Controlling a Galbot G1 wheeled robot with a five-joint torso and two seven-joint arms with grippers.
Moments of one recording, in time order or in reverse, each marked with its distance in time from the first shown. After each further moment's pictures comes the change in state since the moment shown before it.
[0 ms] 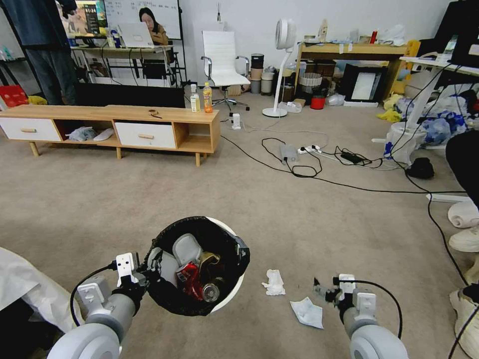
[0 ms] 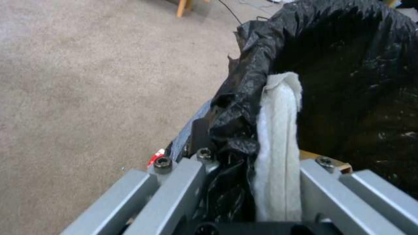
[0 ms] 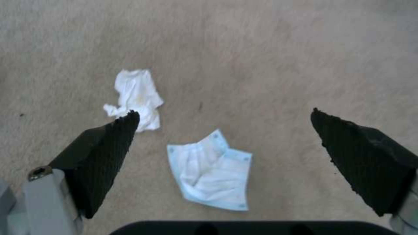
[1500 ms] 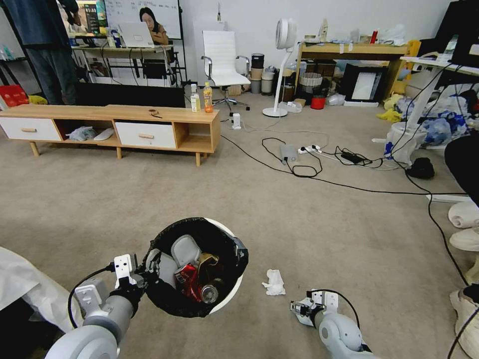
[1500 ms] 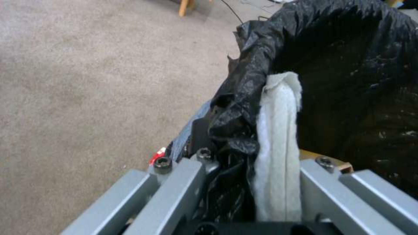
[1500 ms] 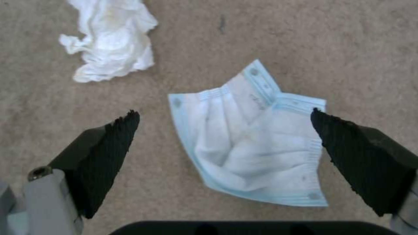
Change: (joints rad) left arm 0.010 -0.003 -0.012 0.000 -0.002 0.000 0.007; right arm 0.226 0.105 -0.067 -0.485 0.041 0.028 -0.131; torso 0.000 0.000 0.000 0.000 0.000
